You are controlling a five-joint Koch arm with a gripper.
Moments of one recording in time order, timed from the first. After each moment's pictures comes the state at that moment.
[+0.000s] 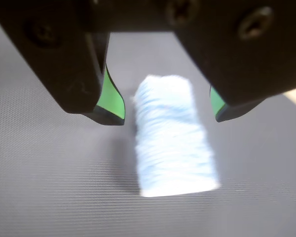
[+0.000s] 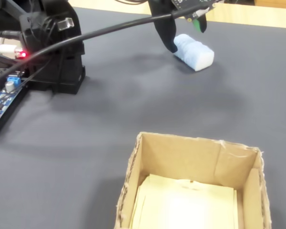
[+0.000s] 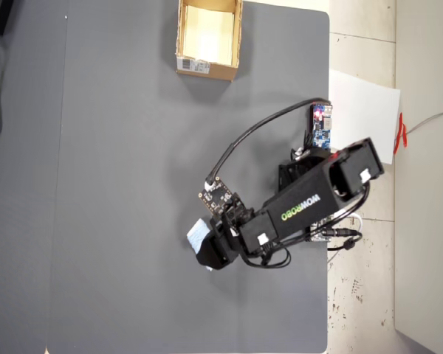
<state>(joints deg) -29.9 94.1 120.1 44.6 98.3</state>
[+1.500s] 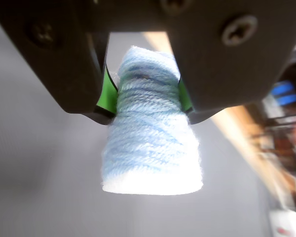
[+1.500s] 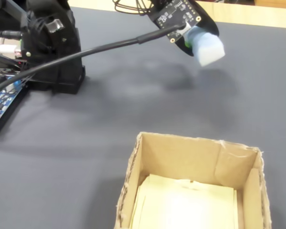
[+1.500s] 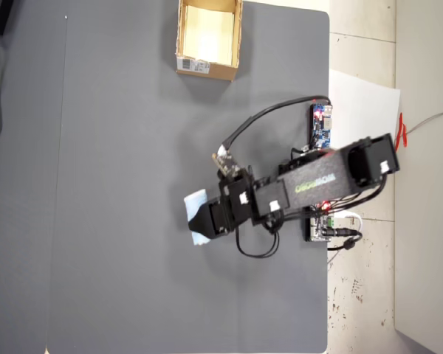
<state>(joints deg) -15.1 110.8 139.5 12.5 90.9</state>
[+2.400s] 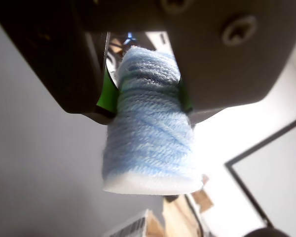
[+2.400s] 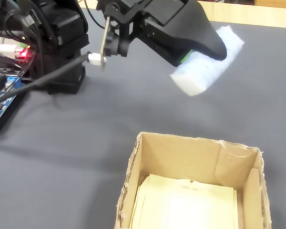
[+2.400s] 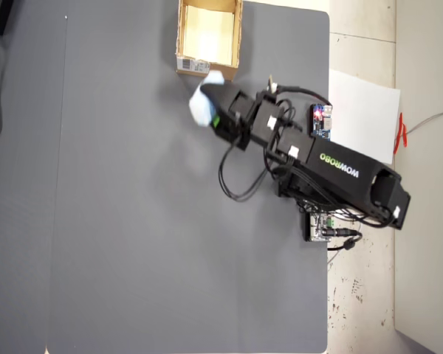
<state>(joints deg) 29.2 118.7 140.7 -3.0 64.7</state>
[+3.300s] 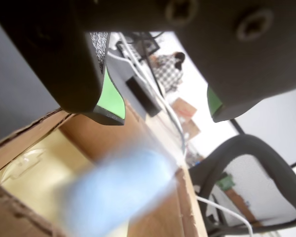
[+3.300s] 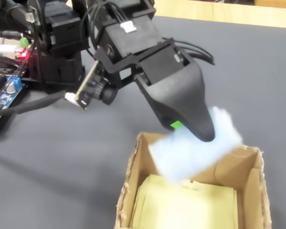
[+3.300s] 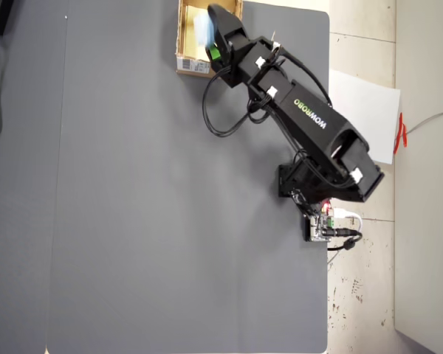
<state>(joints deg) 47.1 95.8 123.5 -0.8 67.8</state>
